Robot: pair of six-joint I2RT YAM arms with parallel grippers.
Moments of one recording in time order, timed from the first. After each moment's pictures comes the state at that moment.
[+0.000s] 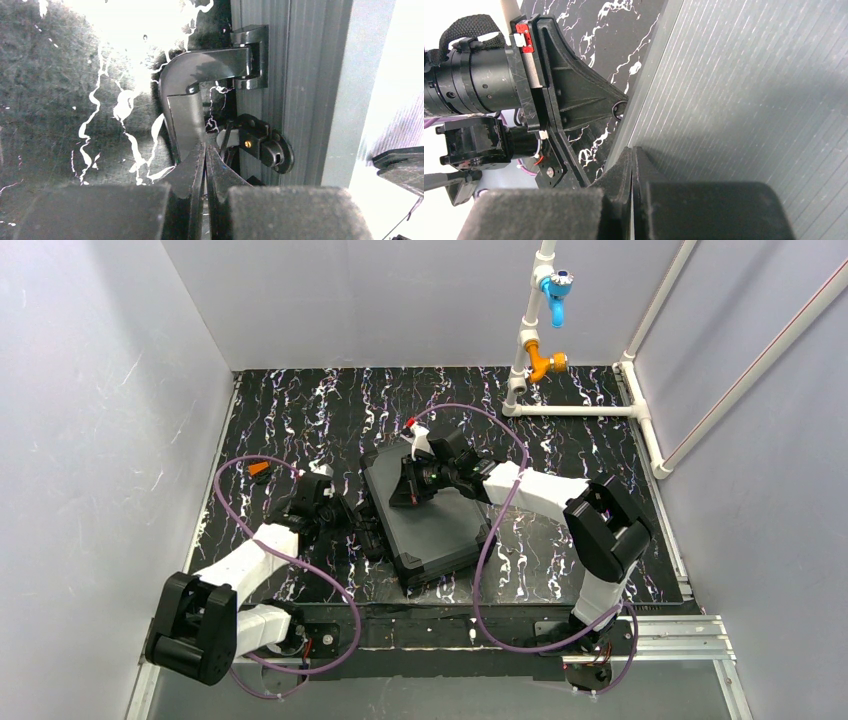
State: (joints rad) left arm -0.32 1.16 0.51 -0.25 0.15 -0.71; right arm 0.82 1.79 1.18 -0.04 -0.47 0.49
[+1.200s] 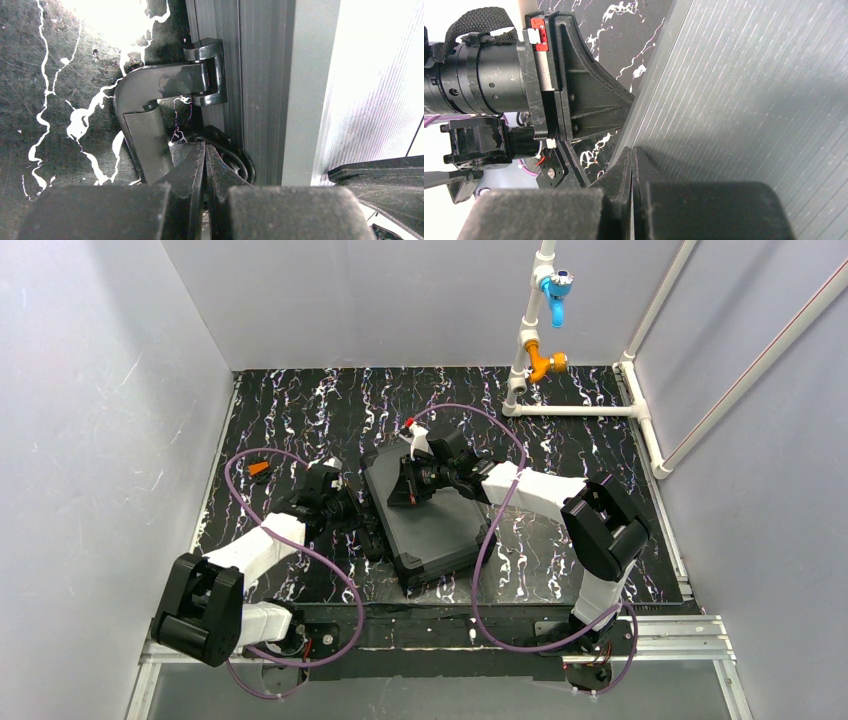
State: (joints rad) left arm -0.35 1.25 0.57 -0.19 0.21 -0.76; right arm 0.82 1.81 1.18 -0.01 -0.49 0.49
